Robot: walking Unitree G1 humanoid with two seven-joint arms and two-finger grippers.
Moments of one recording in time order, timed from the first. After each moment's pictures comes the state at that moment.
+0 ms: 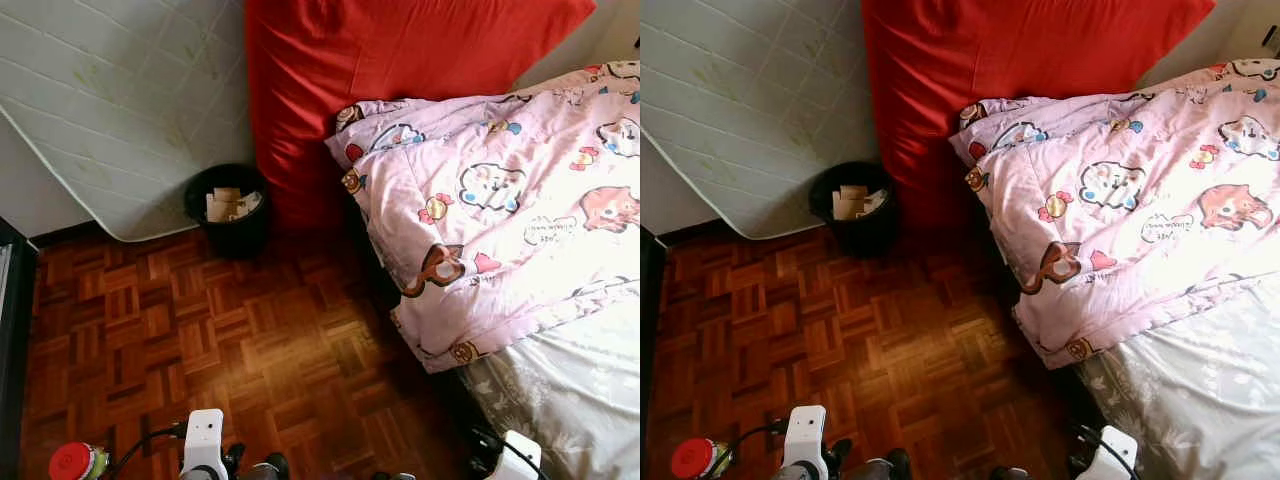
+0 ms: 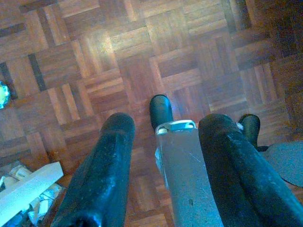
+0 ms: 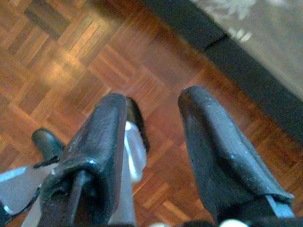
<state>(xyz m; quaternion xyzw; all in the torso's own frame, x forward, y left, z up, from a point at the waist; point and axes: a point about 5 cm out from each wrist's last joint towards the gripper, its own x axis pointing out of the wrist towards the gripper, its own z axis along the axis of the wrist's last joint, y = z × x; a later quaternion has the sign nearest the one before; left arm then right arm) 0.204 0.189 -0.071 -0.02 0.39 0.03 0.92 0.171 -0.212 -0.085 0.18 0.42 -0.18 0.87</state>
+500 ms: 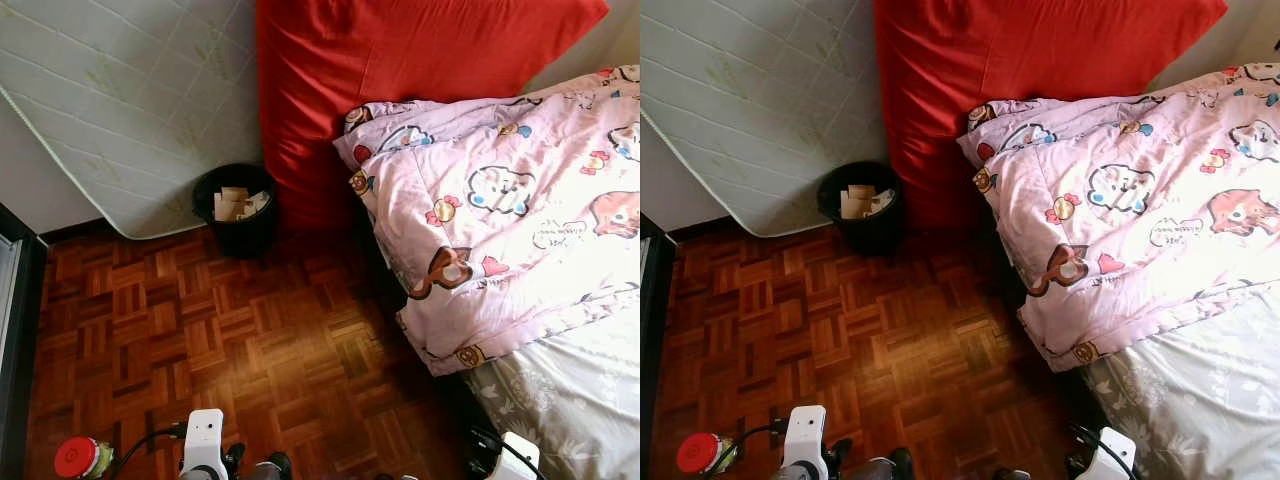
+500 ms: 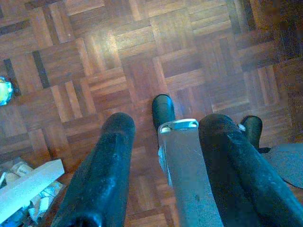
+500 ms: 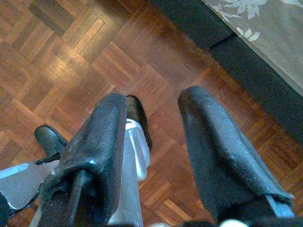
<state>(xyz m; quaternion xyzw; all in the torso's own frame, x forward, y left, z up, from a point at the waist) 0.204 0.189 -0.071 -0.02 0.39 0.03 0.92 0.171 -0.212 -0.085 0.18 0.42 -0.19 0.87</state>
